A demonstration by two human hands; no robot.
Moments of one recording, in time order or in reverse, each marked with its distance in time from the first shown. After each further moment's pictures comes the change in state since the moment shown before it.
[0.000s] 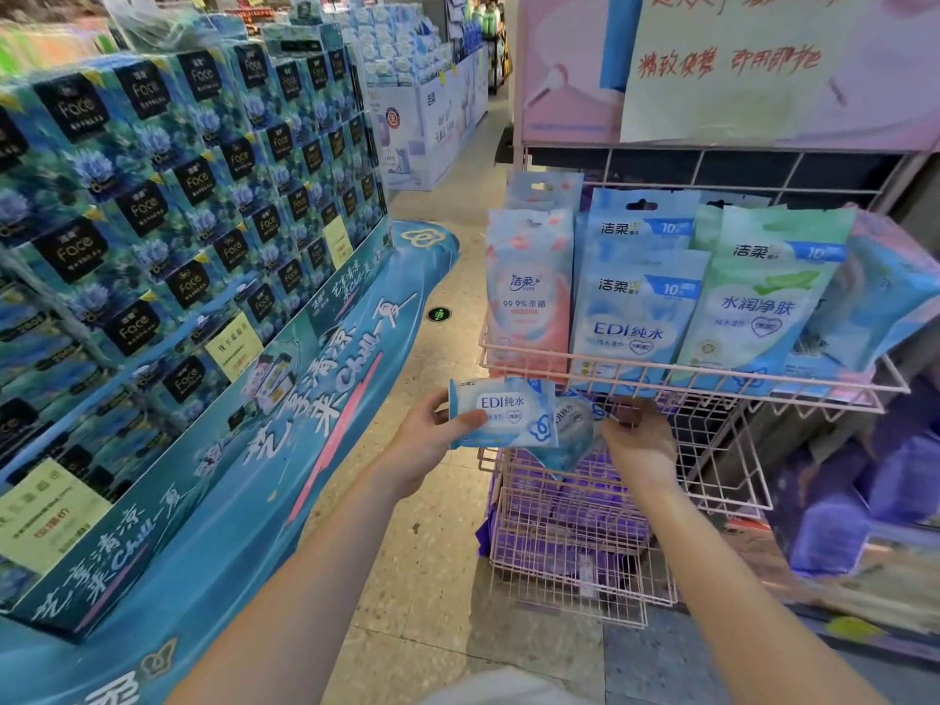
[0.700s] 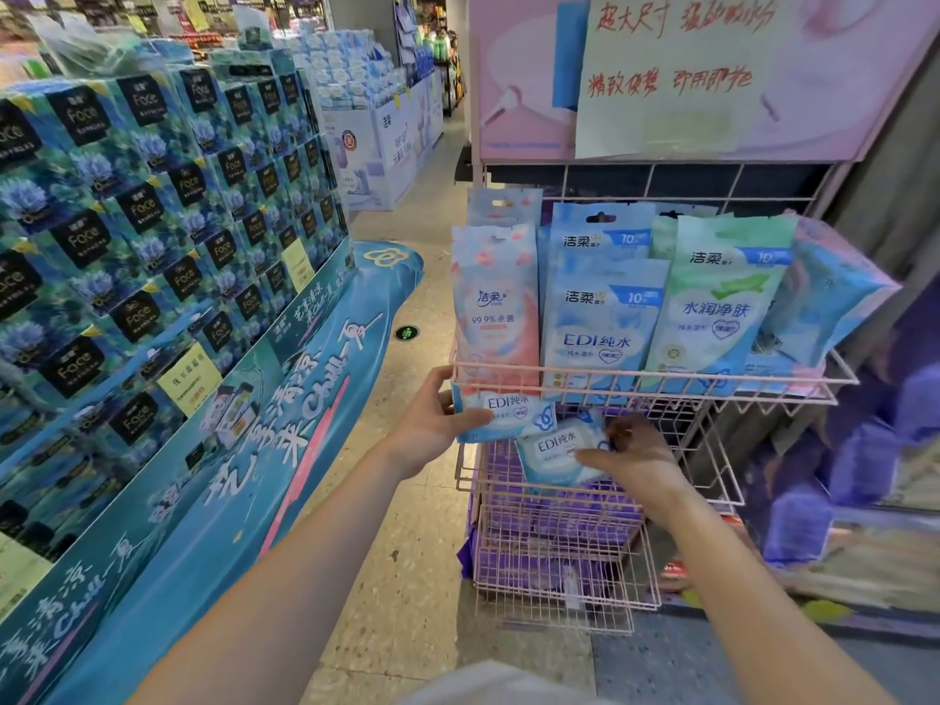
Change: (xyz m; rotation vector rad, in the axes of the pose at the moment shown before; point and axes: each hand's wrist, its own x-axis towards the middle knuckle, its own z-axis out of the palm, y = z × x) left_hand 0.048 0.021 0.019 0.164 -0.130 0.180; right_hand 0.006 0.021 -0.034 0.025 -0.212 0.055
